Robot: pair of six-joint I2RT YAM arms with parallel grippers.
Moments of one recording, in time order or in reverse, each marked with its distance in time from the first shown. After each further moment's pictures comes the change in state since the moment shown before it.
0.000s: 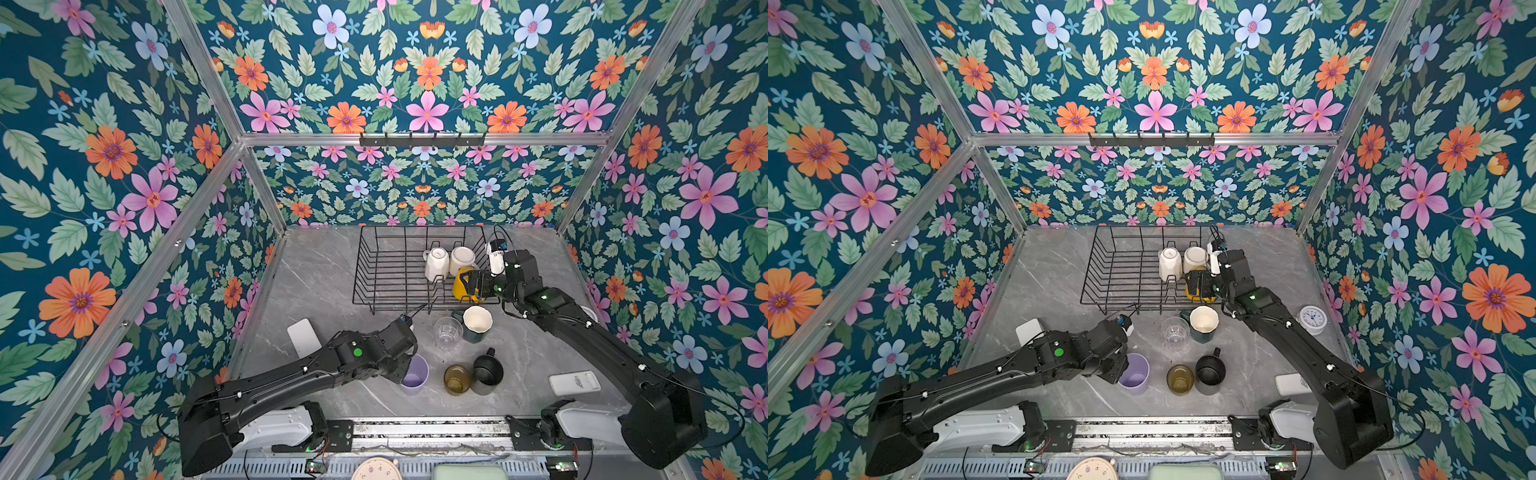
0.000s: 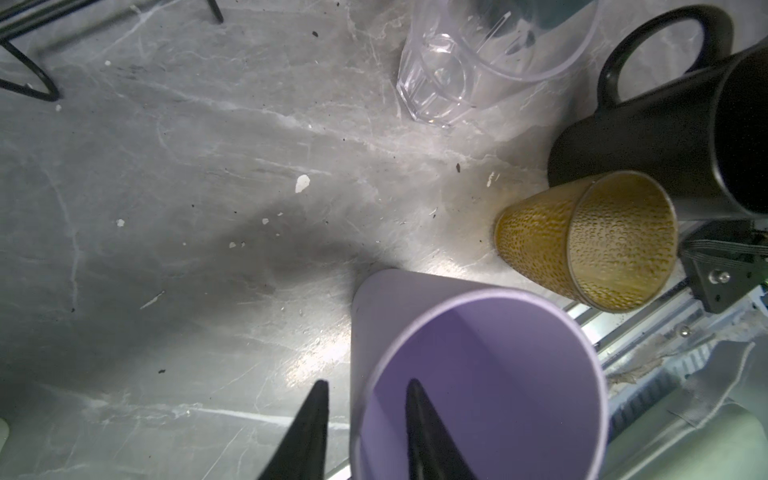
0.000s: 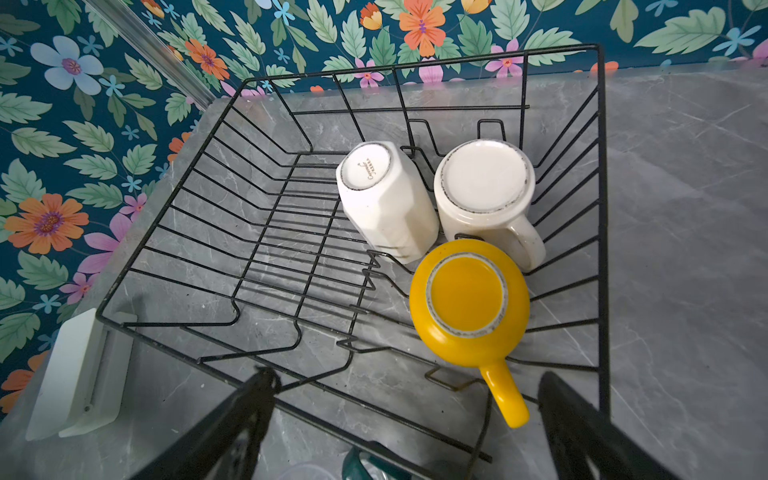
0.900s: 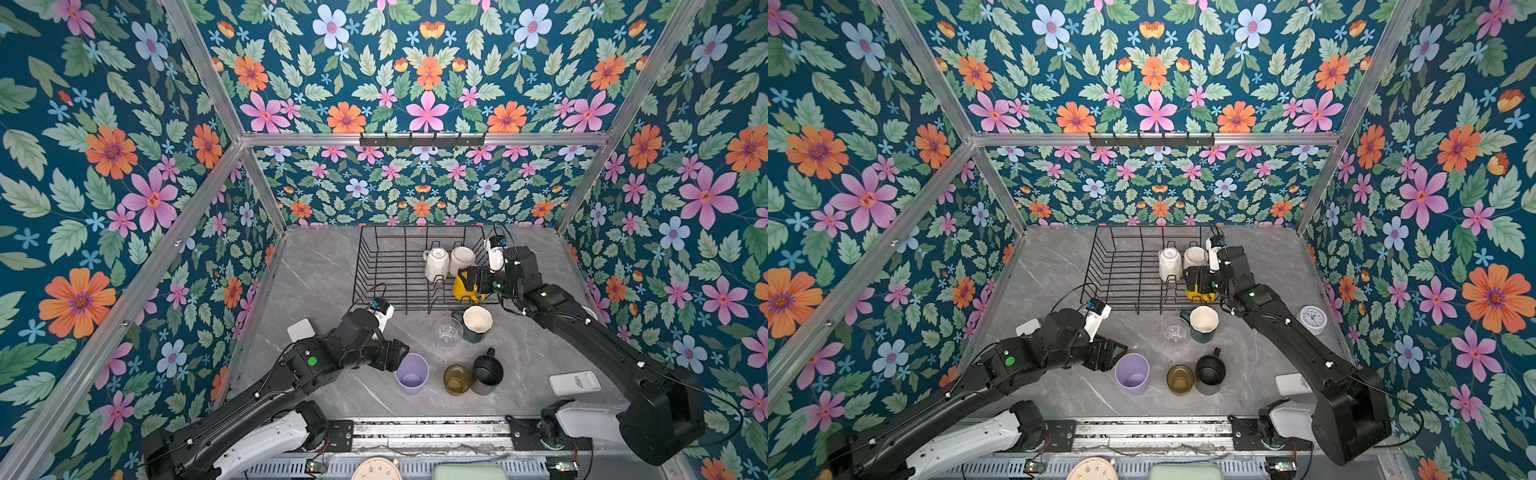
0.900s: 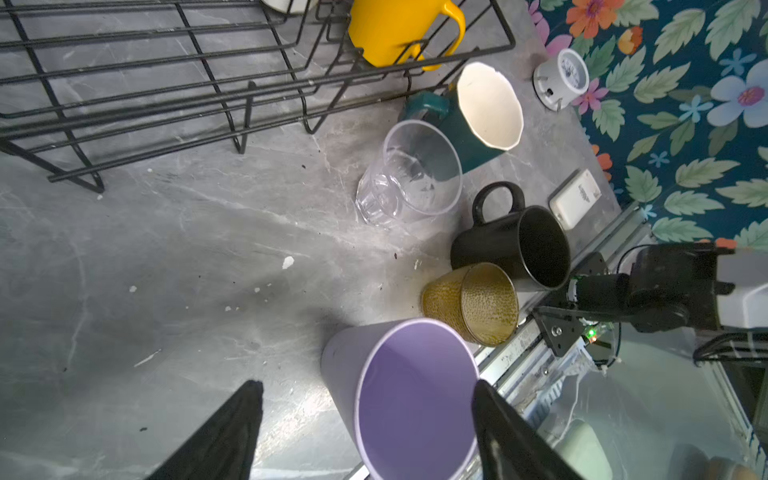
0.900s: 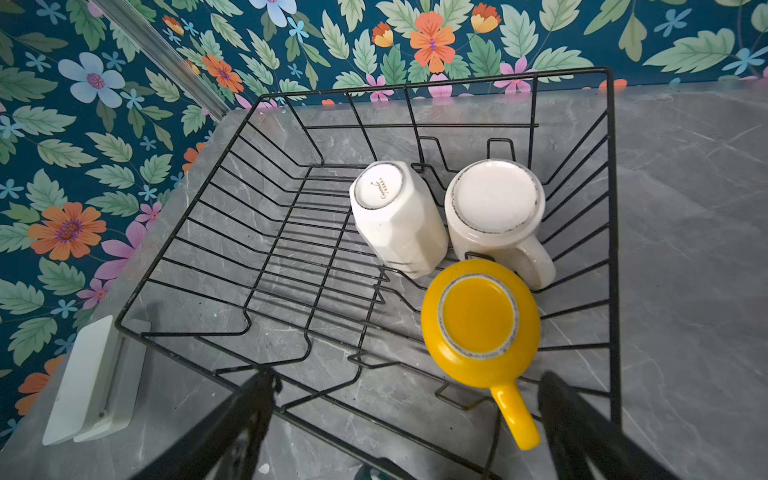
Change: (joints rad) left arm 0.178 -0.290 -0.068 0.121 0.148 0.026; right arm 0.000 0.018 0.031 0.018 -0.014 0.000
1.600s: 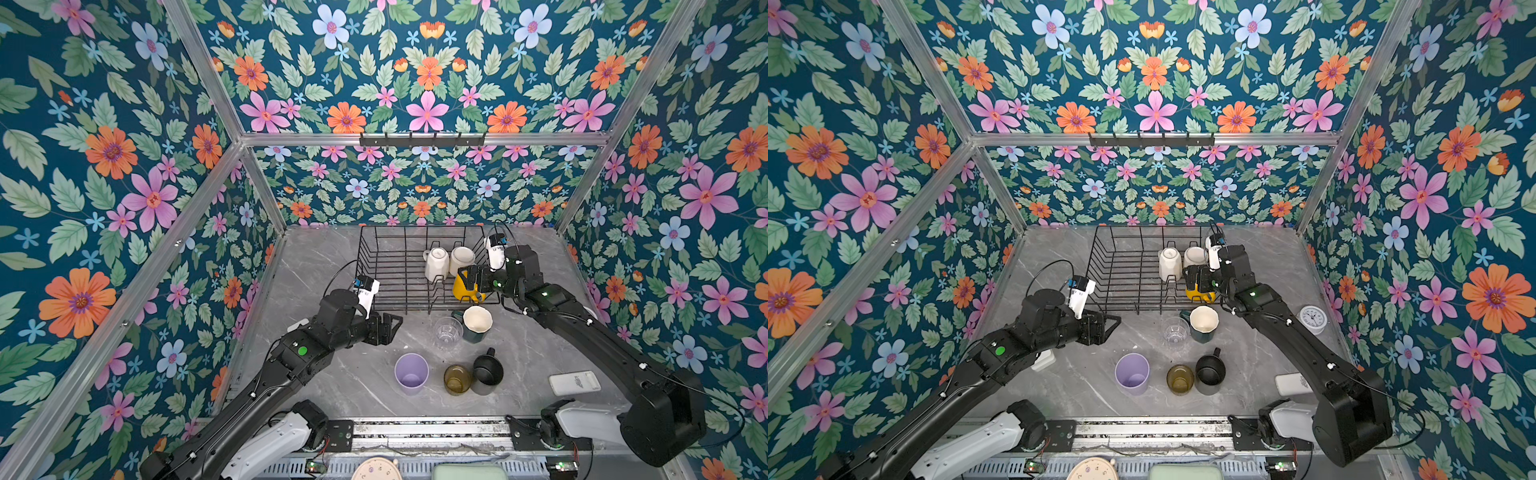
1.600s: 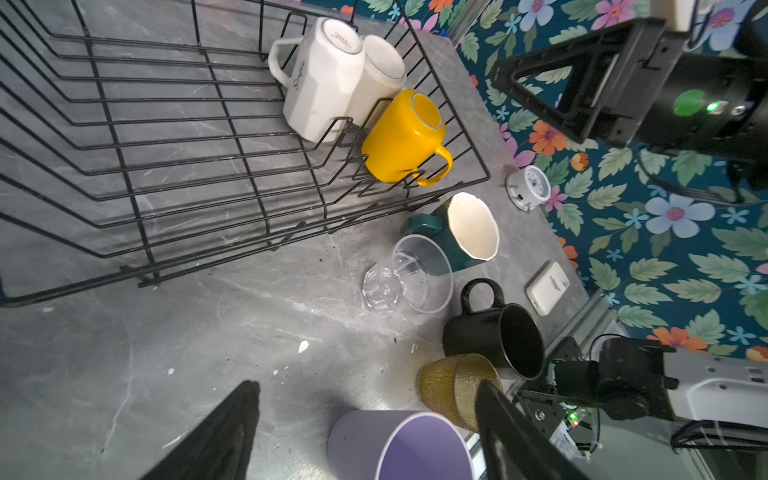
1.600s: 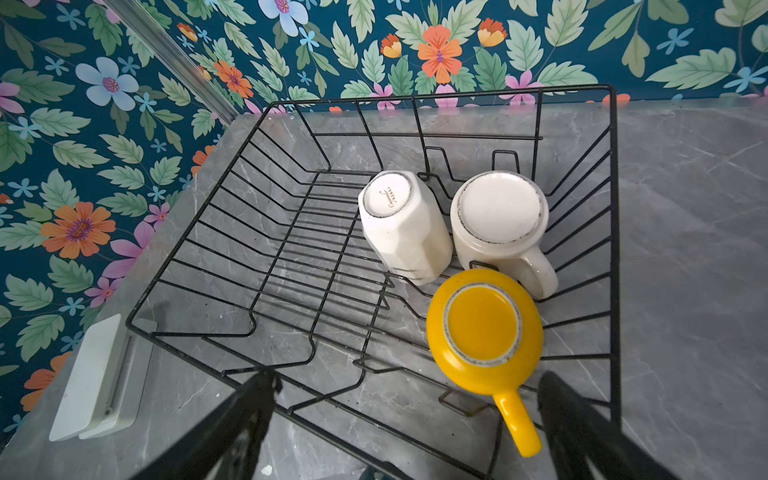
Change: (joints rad) left arm 0.229 -0.012 0.039 0.126 0.100 0.061; right arm 0.001 -0.006 0.010 0.003 -0.012 -0.014
